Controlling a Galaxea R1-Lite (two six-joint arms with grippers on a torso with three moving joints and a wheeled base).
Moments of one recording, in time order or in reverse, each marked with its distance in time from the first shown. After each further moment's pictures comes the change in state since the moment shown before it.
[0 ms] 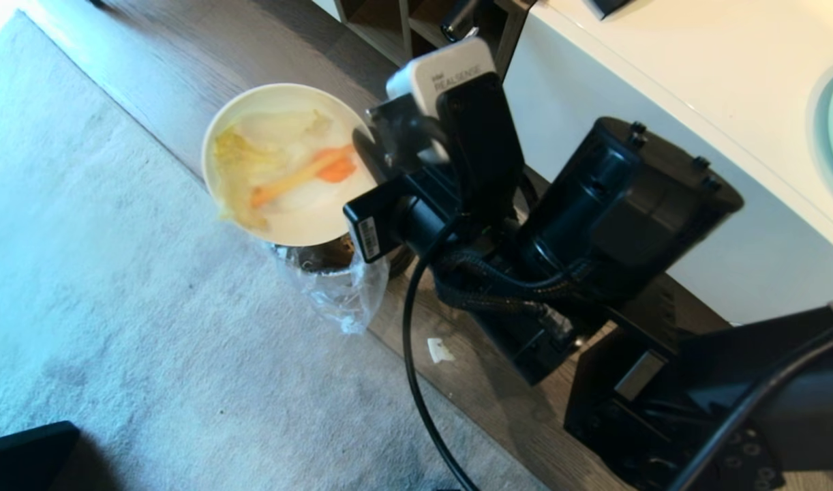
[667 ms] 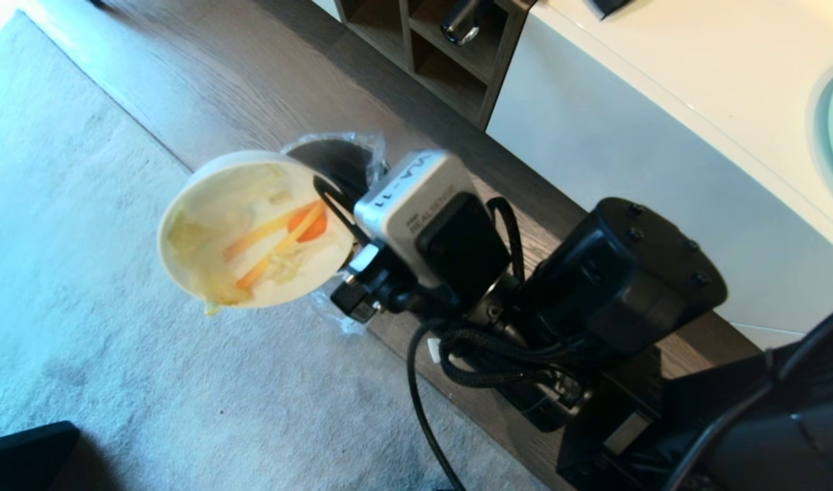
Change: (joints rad) left arm 0.000 0.000 0.000 0.000 0.000 0.000; right arm 0.004 0.044 0.130 -0.201 0.225 -0.172
